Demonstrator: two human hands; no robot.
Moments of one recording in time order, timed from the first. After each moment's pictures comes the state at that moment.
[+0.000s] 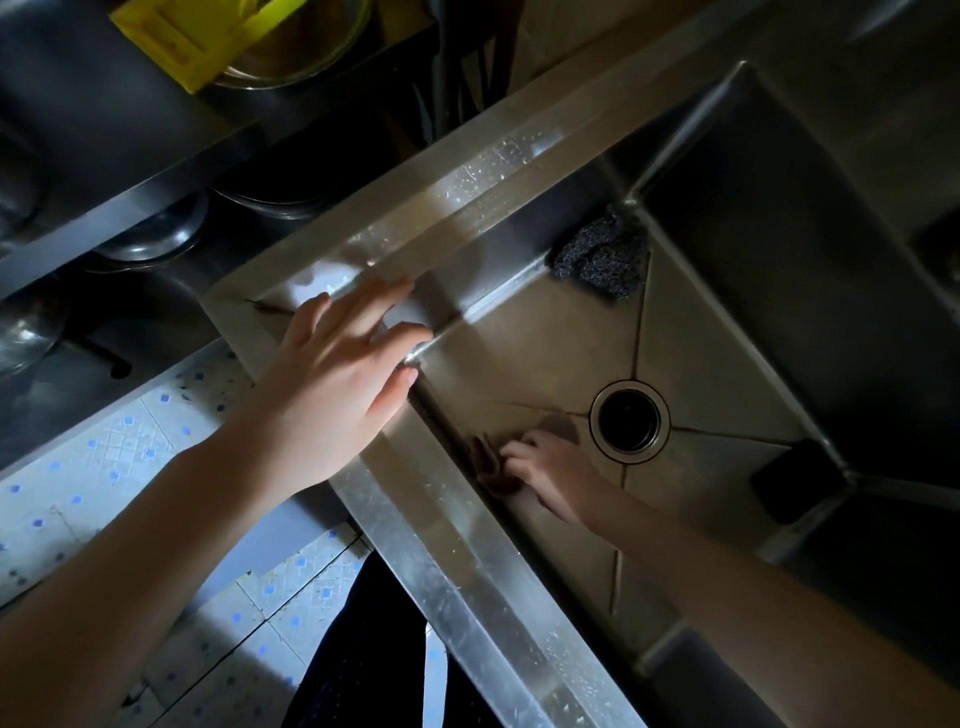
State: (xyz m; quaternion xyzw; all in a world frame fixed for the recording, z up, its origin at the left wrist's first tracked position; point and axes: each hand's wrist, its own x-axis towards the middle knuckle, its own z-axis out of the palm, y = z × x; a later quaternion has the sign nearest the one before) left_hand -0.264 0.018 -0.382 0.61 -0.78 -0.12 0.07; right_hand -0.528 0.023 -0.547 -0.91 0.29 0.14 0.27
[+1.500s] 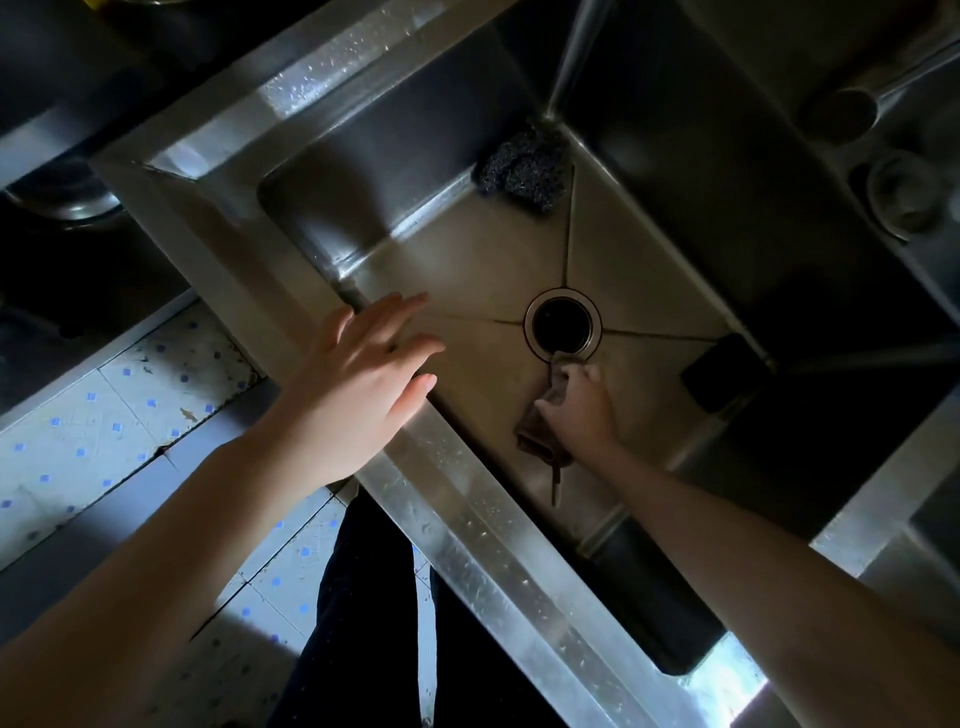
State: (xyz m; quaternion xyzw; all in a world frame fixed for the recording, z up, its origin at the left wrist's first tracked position) left_hand -0.372 0.104 -0.378 0.58 -0.79 -0.18 0.03; right_hand -0.624 0.078 -0.544 -0.60 0.73 0.04 0.33
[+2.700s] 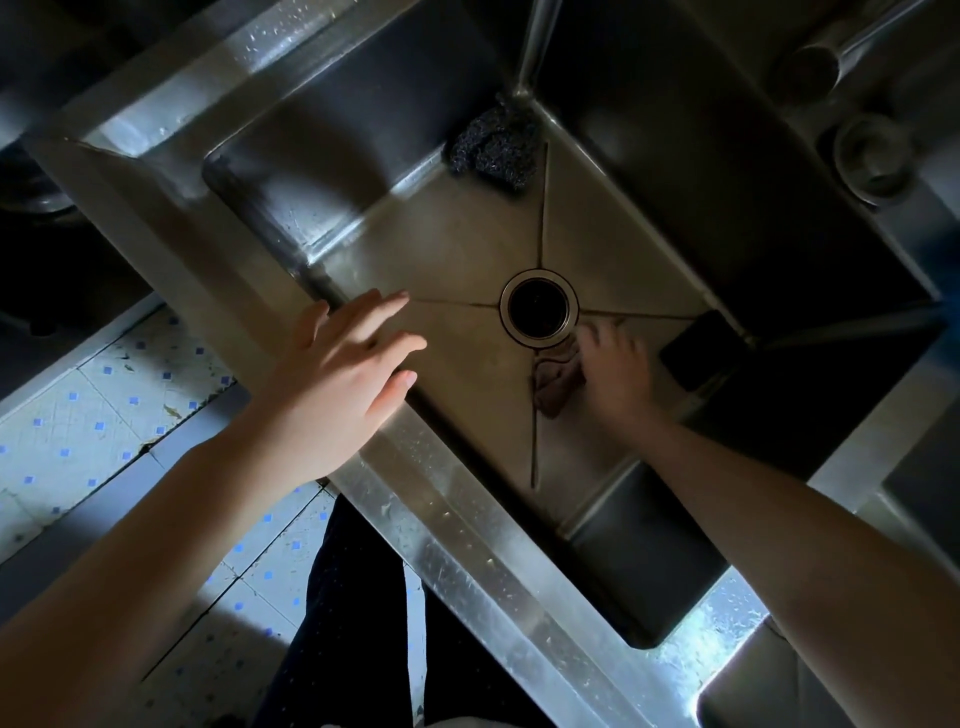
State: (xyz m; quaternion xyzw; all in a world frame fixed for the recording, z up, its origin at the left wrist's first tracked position) left_hand -0.392 0.112 -0.380 0.59 -0.79 -0.19 0.00; right_hand -0.683 0.054 -0.536 -0.78 0.61 0.15 0.08
